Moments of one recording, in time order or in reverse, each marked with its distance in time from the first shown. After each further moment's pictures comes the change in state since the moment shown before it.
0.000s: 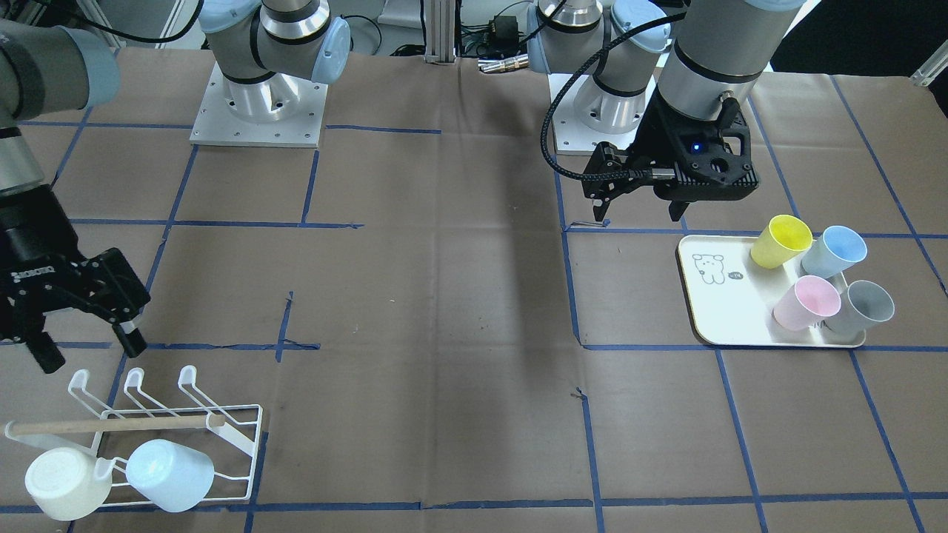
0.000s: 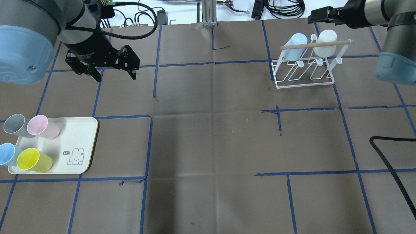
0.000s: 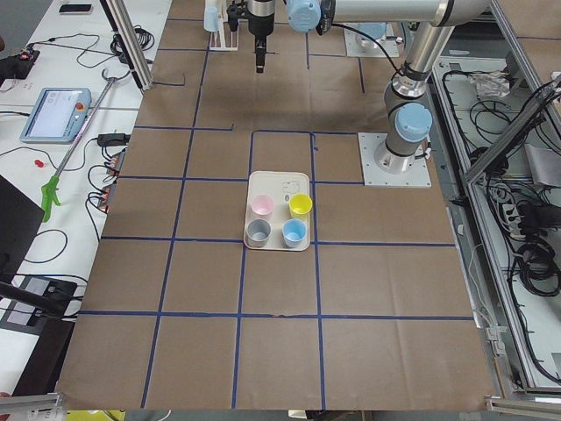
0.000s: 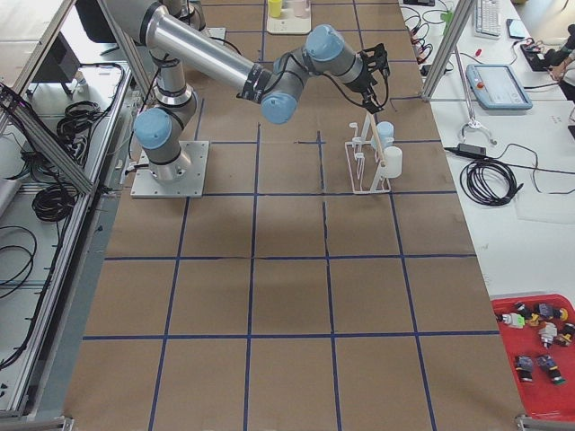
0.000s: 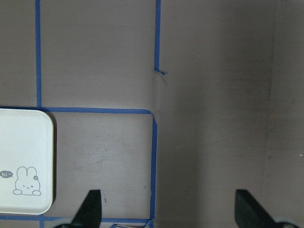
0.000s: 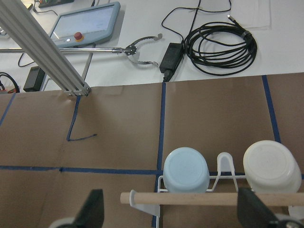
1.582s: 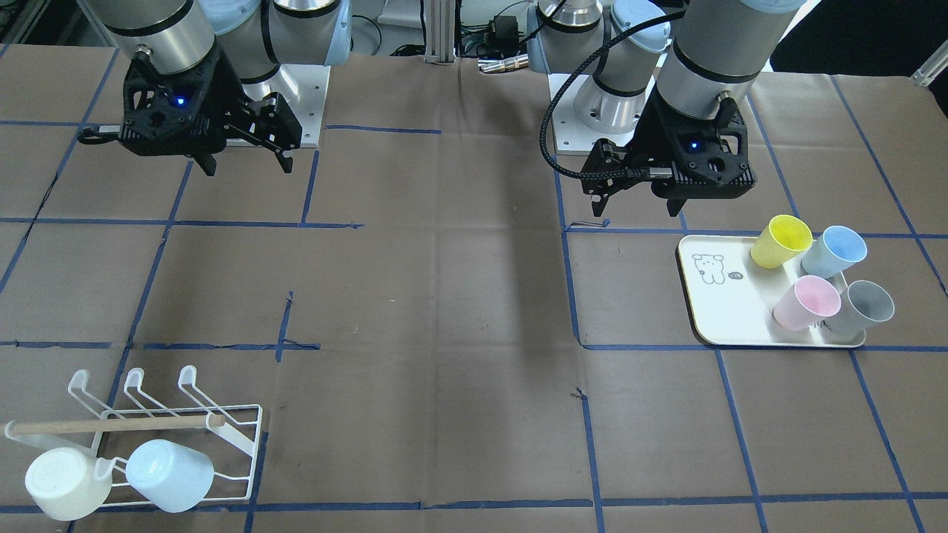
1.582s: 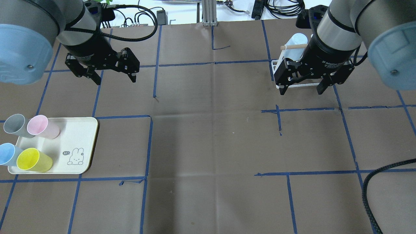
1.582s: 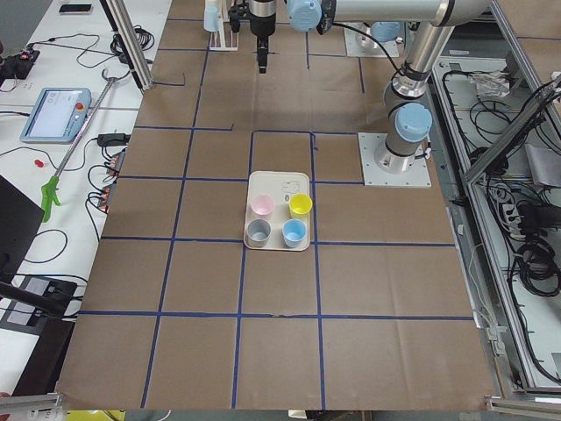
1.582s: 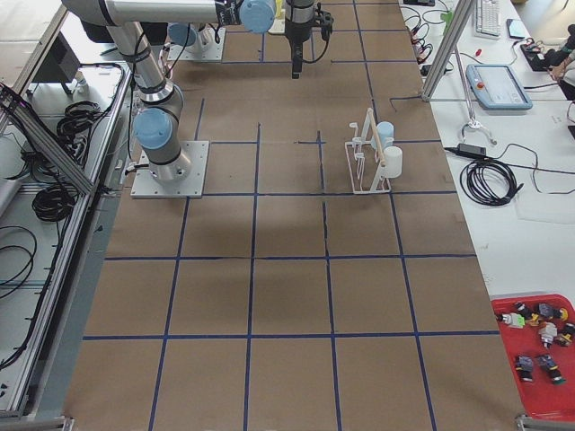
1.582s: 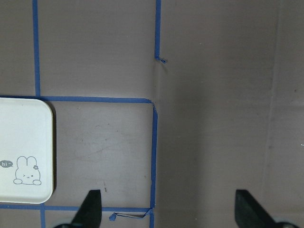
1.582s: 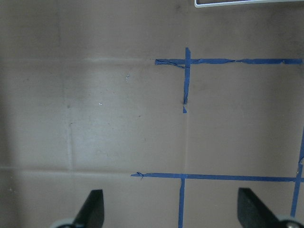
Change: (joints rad) left arm 0.000 0.002 0.001 -0.028 -0.001 0.000; right arm 0.281 -0.199 -0.125 0.915 -0.346 0.184
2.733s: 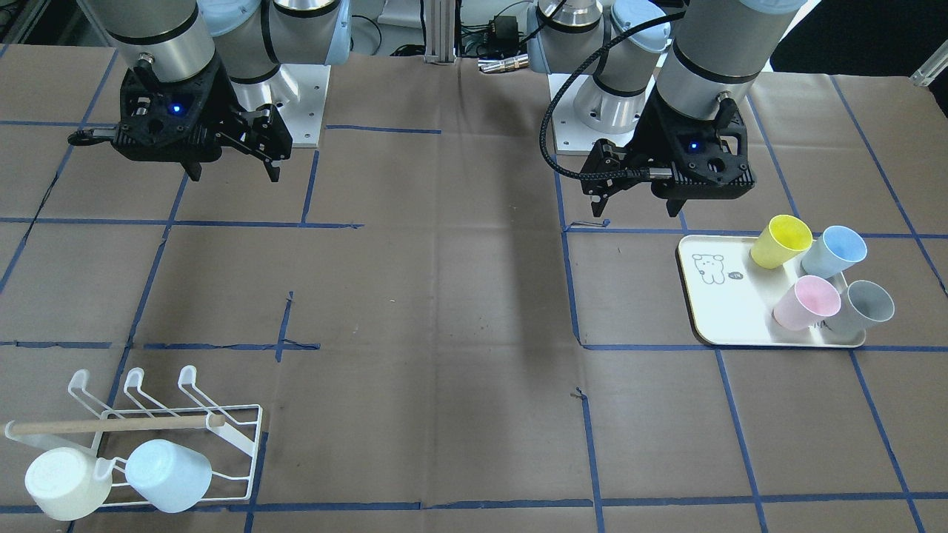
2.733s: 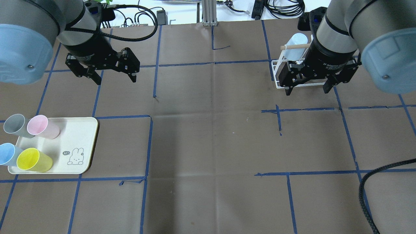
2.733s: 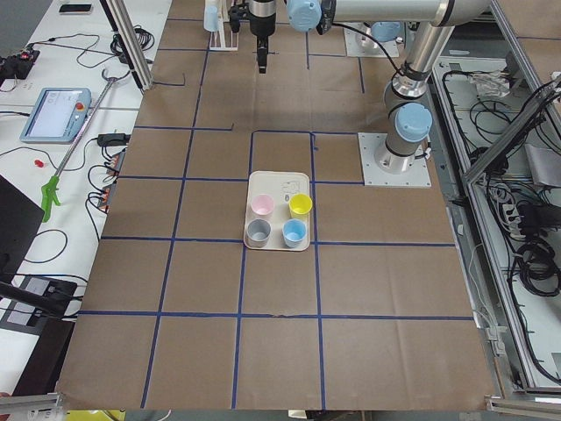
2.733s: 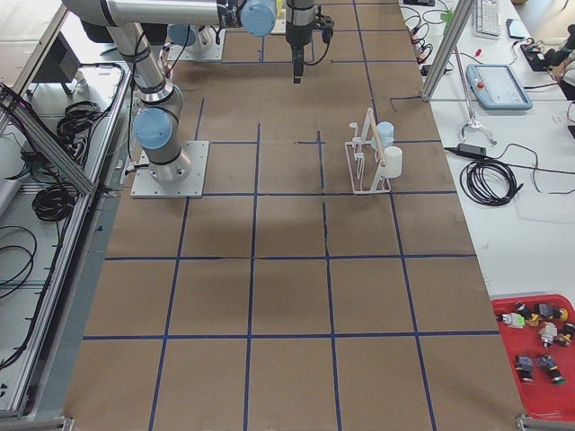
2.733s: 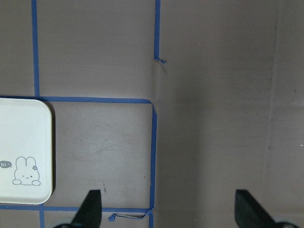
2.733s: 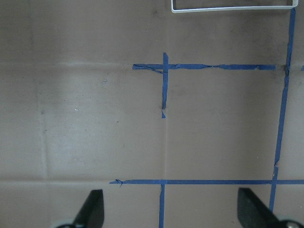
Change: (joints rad) left arm 0.000 -0.001 0.000 0.000 -0.001 0.000; right arm 0.005 0.003 0.015 -0.040 -0.057 -0.003
